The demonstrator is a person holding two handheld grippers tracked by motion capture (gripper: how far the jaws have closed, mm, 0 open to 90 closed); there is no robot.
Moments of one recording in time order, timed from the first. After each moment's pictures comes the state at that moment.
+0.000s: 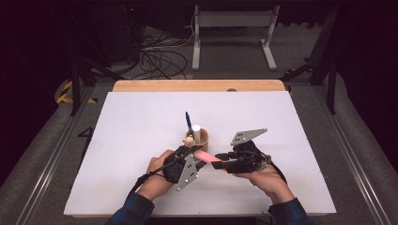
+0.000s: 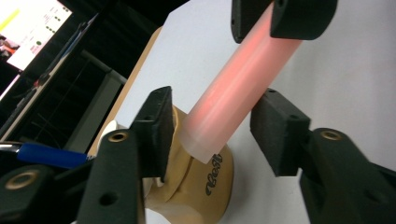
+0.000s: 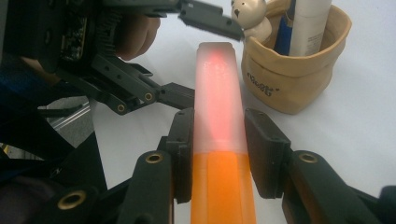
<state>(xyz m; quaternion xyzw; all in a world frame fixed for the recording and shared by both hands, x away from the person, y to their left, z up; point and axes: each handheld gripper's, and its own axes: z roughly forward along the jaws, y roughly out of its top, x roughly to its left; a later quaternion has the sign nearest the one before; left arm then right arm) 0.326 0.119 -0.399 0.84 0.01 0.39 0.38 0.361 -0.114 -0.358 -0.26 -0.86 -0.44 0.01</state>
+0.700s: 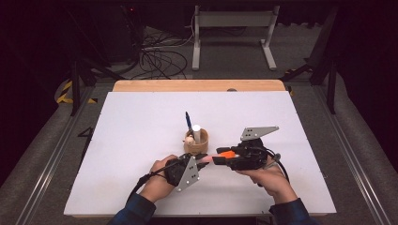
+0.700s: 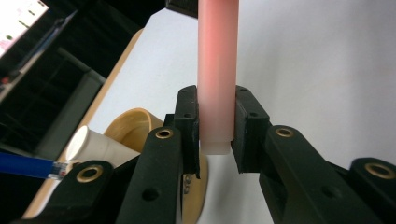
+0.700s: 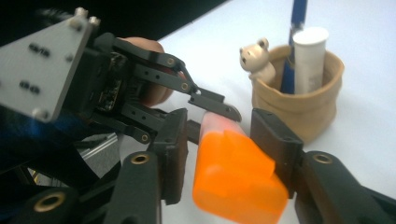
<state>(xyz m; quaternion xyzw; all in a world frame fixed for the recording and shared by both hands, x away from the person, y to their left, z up) 0.325 0.117 -0.397 0.85 0.02 0.33 0.41 0.364 -0.128 -0.352 -0.25 -0.81 -0.52 0.03</state>
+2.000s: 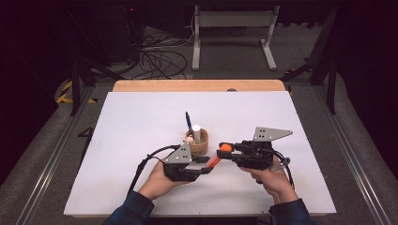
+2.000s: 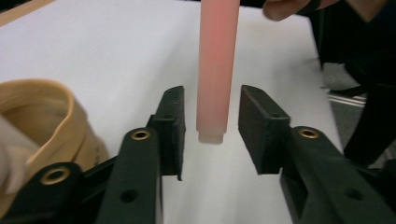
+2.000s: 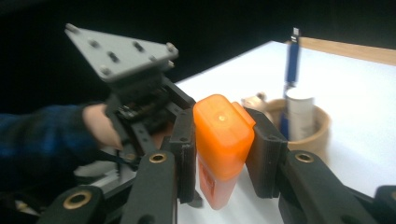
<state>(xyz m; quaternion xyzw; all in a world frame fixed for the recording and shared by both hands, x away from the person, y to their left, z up) 0.347 0.127 -0.397 0.85 0.14 0.07 0.51 0.362 -0.145 -0.352 -0.22 -0.77 -0.61 -0.01</state>
